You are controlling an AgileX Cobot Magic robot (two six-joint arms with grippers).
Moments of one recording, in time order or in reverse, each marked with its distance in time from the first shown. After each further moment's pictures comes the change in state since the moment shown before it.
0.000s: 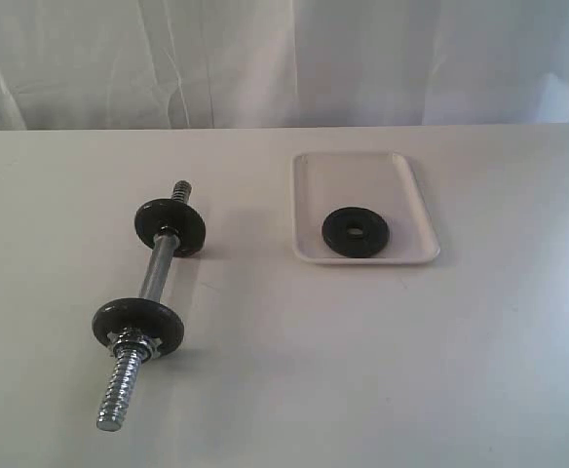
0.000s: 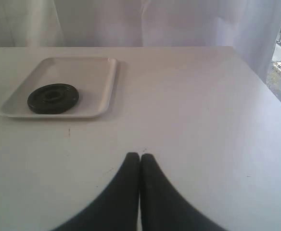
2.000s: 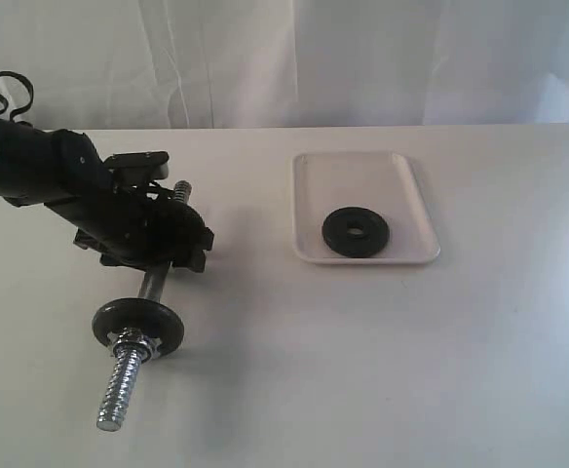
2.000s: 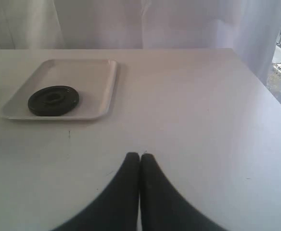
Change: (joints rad) left arm -0.372 1.304 -0.670 -0.182 -0.100 -0.025; right arm 0.000 0.000 0.000 0.000 -0.006 0.000
